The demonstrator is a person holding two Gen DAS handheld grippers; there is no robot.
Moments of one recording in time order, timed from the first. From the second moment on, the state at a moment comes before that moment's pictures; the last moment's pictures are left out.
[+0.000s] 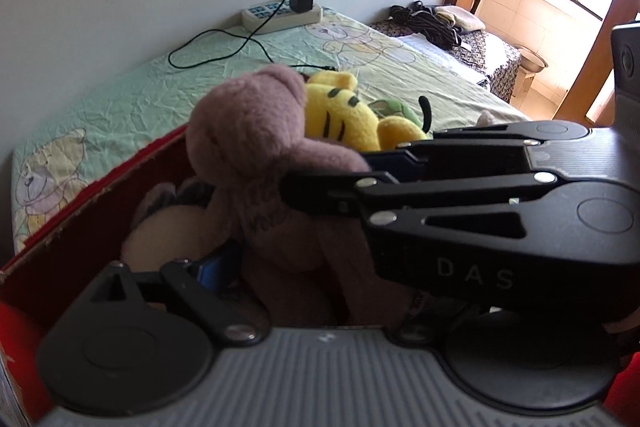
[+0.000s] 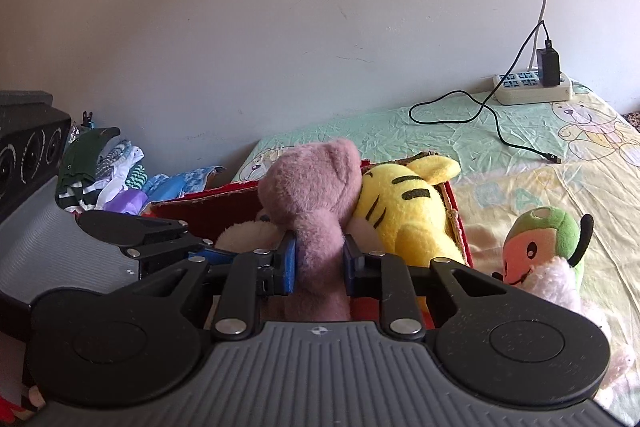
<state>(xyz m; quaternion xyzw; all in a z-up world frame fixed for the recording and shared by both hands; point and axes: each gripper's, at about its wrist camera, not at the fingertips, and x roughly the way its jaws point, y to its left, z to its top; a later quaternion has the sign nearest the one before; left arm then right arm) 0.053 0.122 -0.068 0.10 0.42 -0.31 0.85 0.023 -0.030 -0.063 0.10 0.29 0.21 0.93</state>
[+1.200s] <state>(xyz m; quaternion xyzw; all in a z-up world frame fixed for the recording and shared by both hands) 0.040 0.118 -0.073 0.07 0.44 -0.29 0.85 0.042 -0.016 -0.056 0.02 0.37 0.28 0.89</state>
